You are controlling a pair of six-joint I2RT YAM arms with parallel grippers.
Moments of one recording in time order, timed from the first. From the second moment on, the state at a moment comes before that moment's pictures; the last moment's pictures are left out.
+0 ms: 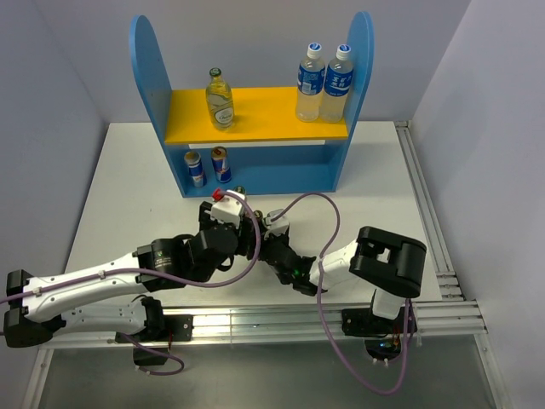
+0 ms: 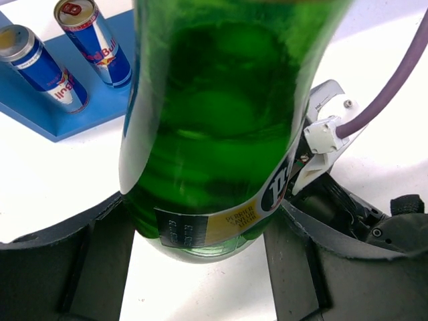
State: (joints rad) left arm -1.28 1.00 0.97 -0.52 -0.83 -0.41; right arm 1.17 1.70 0.54 0.82 0.71 0.44
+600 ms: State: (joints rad) left arm -1.25 1.09 0.93 -0.37 -0.76 -0.39; right arm 1.09 1.45 0.46 0.52 0.83 0.47
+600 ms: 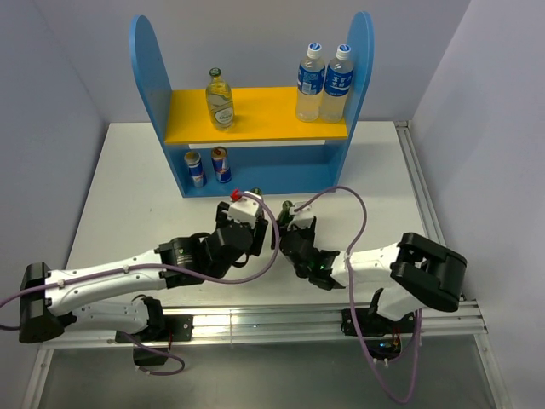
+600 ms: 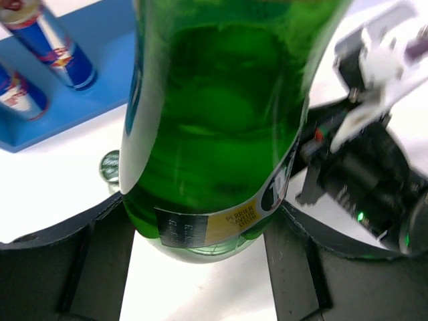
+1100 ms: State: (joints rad) left arm -1.20 1.22 0.92 -0.23 -0.66 -0.36; right arm 0.72 1.48 0.64 0.41 0.71 0.45
